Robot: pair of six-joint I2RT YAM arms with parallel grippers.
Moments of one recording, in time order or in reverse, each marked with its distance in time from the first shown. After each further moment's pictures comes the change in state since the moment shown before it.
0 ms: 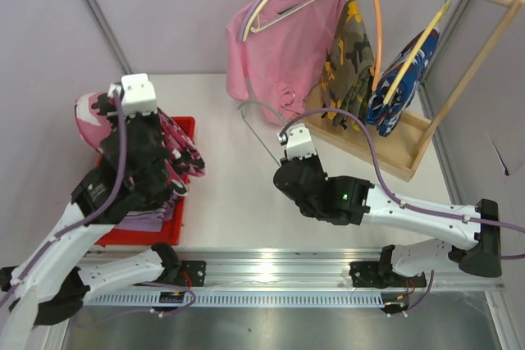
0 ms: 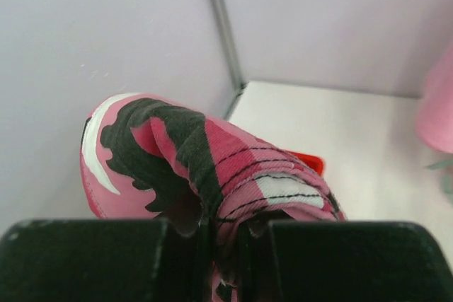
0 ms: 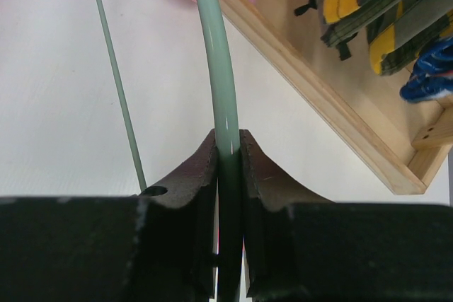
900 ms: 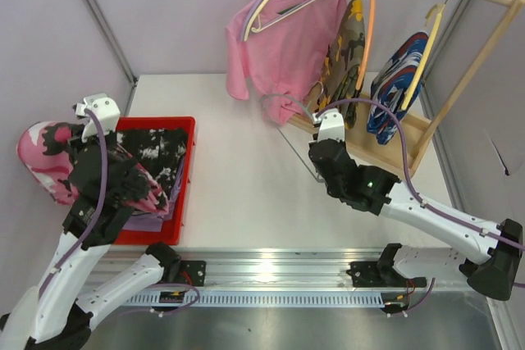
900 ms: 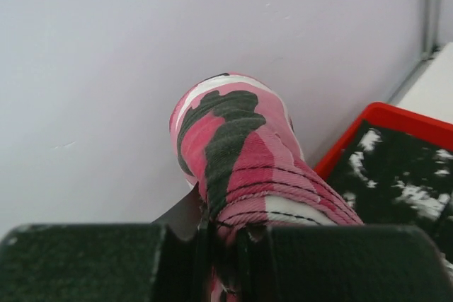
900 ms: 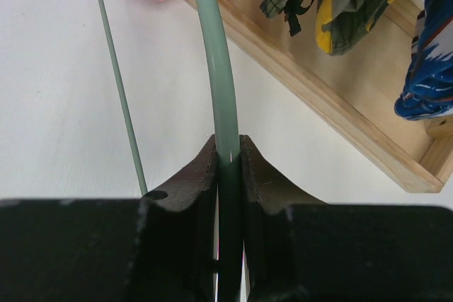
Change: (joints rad) left arm 0.316 -0.143 -0.155 0.093 -0.166 0.374; right arm -0.267 -0.137 -0.144 0.089 -0.225 -0.031
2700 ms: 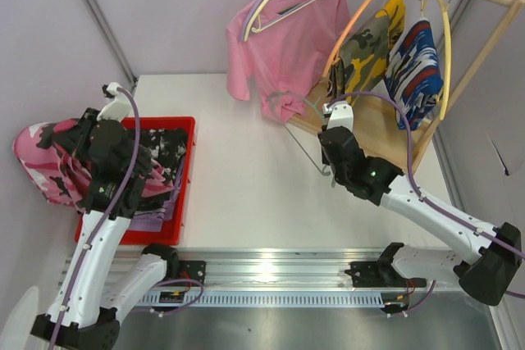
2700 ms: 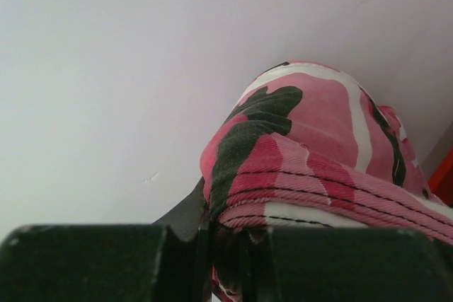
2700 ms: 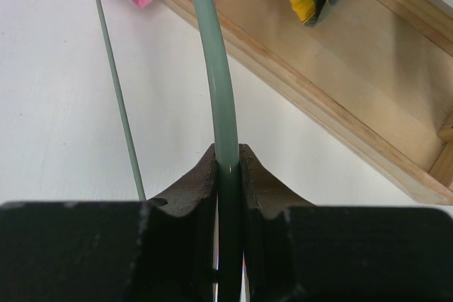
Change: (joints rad) left arm 0.361 0.067 -0.145 0.239 0.169 0.545; right arm -0.179 0.005 -0.027 0.047 -0.158 -0.010
